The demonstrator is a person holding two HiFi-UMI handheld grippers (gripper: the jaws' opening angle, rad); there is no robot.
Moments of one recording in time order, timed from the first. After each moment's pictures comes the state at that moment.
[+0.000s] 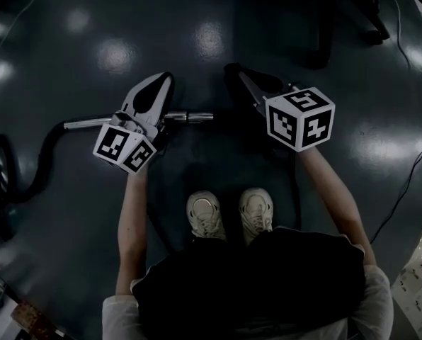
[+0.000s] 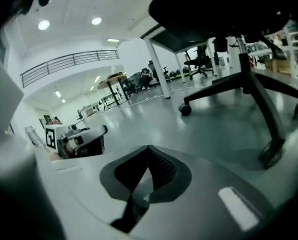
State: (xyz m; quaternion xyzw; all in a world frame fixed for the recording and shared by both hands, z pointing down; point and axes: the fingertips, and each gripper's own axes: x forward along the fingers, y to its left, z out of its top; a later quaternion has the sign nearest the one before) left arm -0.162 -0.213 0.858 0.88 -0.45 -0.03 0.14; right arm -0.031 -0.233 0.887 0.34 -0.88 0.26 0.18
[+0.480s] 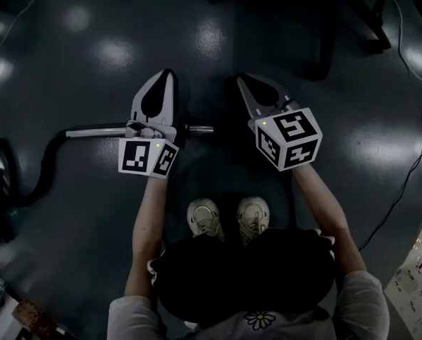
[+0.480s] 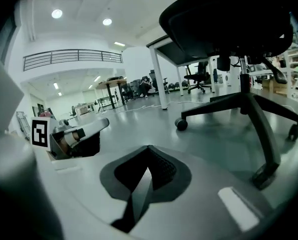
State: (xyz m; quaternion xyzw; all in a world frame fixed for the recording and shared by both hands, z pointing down) left arm -0.166 -0.248 0.834 0.82 -0.56 -0.08 0.08; right arm -0.036 -0.256 0.871 0.38 -0.89 0.19 0.17
